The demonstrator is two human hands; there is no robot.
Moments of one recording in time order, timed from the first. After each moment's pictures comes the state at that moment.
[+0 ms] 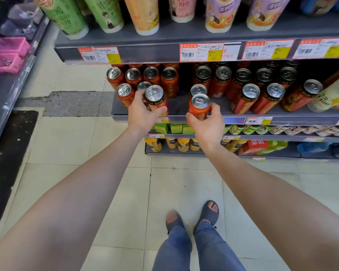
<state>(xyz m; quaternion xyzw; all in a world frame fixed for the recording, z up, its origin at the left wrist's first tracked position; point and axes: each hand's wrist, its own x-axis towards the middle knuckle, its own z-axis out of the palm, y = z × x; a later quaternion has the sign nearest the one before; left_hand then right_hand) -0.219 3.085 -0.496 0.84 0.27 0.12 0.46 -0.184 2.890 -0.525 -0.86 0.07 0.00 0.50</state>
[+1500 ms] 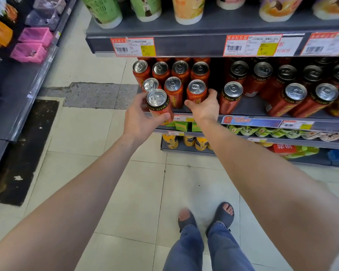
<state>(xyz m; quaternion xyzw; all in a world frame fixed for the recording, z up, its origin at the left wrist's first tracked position) -0.273 3.149 -0.484 0.84 0.27 0.12 0.45 -0.136 3.002 -0.551 -0.85 0.09 0.12 0.50</state>
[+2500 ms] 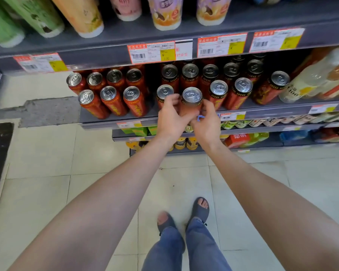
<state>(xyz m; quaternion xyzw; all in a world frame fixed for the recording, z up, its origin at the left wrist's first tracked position) -0.162 2.918 -0.514 0.81 0.20 0.06 0.54 -0.148 2.803 -0.533 -0.84 0.02 0.04 0.55</state>
